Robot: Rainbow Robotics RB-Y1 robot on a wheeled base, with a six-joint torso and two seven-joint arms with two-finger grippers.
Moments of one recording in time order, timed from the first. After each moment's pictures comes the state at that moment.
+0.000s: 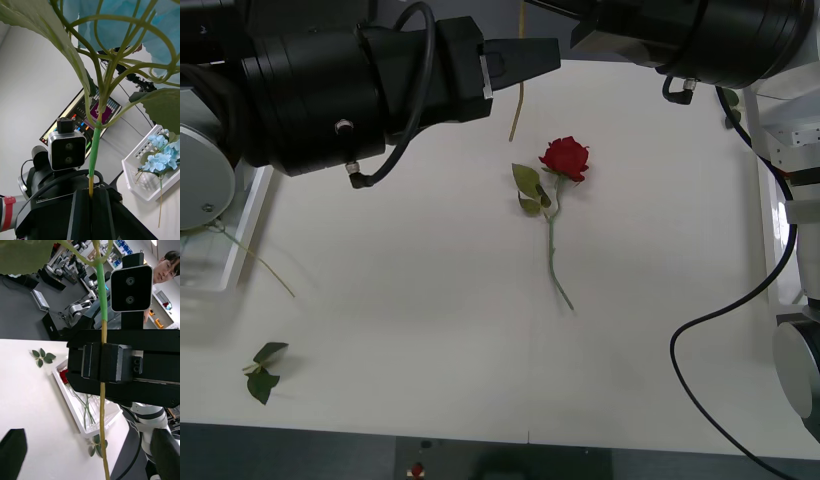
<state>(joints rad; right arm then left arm) -0.75 -0.37 -0.07 -1.57 -1.93 1.23 1.86 -0.55 0.69 -0.27 -2.19 1.26 0.74 -1.16</state>
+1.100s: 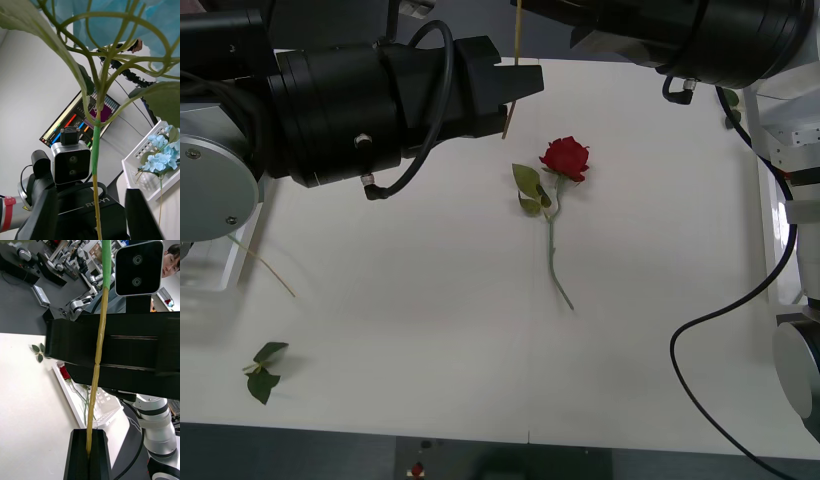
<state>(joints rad) -0.75 -0.37 -0.07 -1.57 -1.93 1.23 1.86 -0.55 0.68 -0.31 -2.19 1.23 0.74 -1.14</state>
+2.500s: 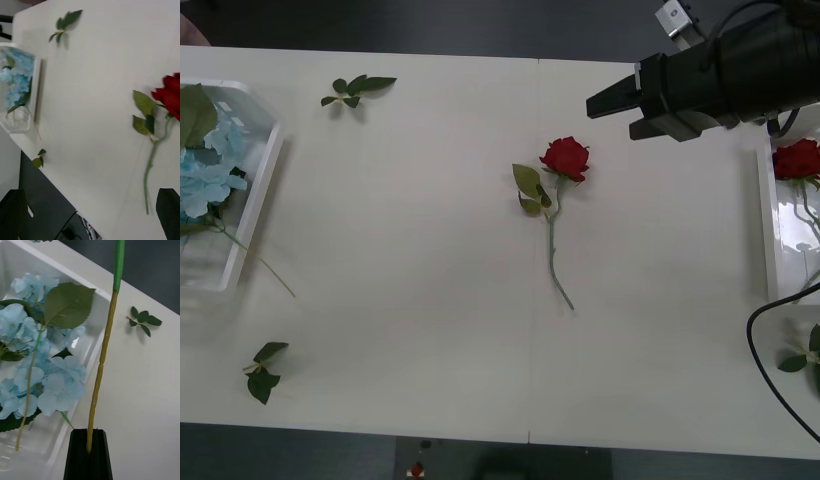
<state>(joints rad) -0.75 -0.57 -0.06 -1.57 -1.25 1.60 1.30 0.01 0.96 0.54 -1.79 1.21 1.17 -1.31</state>
